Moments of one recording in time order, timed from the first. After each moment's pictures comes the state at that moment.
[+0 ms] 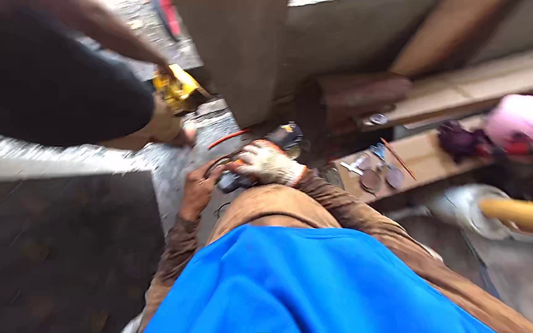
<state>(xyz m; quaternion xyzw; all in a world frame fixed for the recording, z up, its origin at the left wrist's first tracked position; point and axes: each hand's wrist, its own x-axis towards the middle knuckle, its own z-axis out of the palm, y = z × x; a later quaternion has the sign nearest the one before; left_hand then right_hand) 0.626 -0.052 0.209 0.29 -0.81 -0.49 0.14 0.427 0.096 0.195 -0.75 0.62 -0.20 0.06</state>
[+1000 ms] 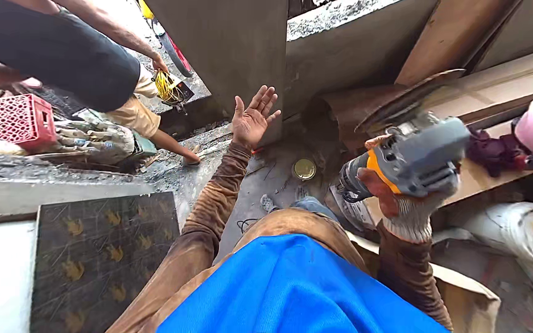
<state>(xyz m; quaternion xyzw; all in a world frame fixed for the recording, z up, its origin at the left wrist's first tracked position) 0.384 -0.125 0.217 0.02 -0.35 -0.93 0.11 0.386 0.227 0.321 -0.24 0.69 -0.67 -0.13</state>
